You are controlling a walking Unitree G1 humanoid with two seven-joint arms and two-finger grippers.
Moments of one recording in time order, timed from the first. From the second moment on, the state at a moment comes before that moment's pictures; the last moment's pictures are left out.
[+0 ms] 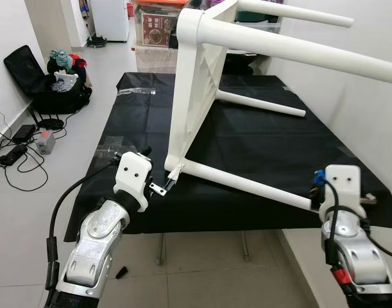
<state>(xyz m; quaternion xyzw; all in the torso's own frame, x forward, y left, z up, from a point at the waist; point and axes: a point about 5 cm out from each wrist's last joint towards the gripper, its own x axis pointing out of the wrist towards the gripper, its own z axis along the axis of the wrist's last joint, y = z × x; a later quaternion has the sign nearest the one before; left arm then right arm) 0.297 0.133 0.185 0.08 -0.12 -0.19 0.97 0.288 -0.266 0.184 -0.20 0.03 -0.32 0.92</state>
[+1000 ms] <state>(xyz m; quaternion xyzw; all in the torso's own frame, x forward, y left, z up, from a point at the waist) 0.311 0.142 0.180 0.11 -0.11 -0.12 0.98 0.289 -0.256 0.277 -0.46 -0.25 -0.28 0.81</state>
